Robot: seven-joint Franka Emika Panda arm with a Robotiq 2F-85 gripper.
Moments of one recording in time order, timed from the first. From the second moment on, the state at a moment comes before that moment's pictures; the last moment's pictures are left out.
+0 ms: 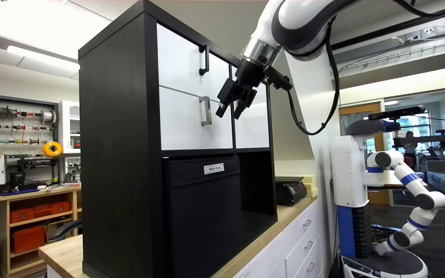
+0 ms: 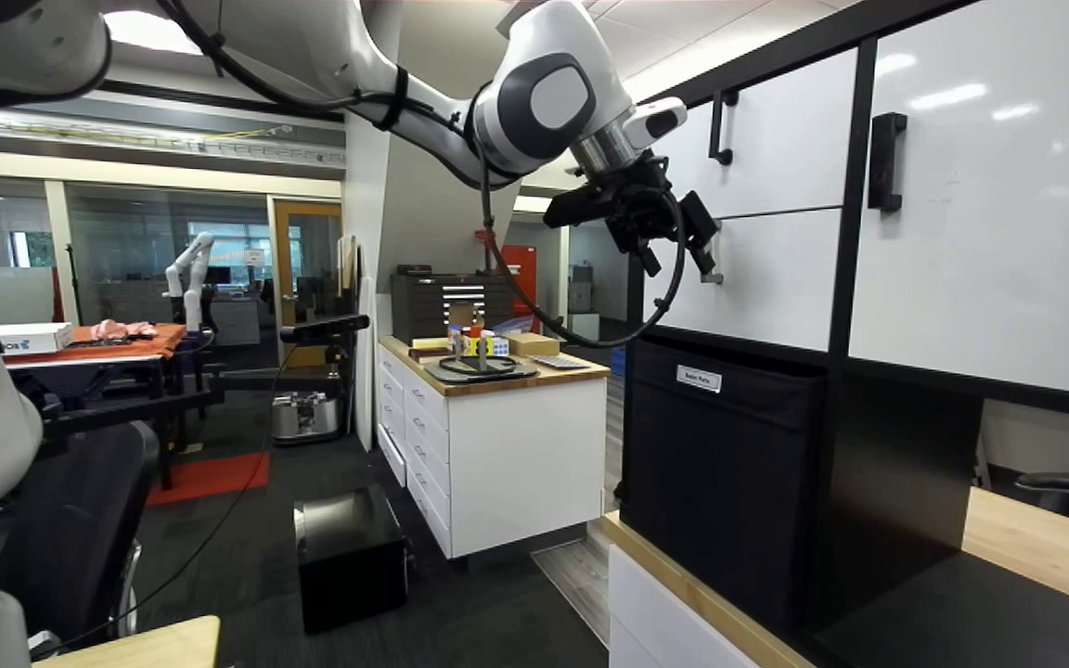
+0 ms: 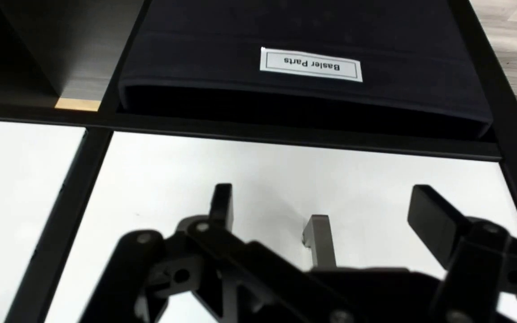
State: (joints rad) arm -0.02 0.00 0.04 -1.84 -0.08 2.53 0.02
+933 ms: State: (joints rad) arm 0.00 0.12 0.04 -1.69 -0.09 2.57 0.02
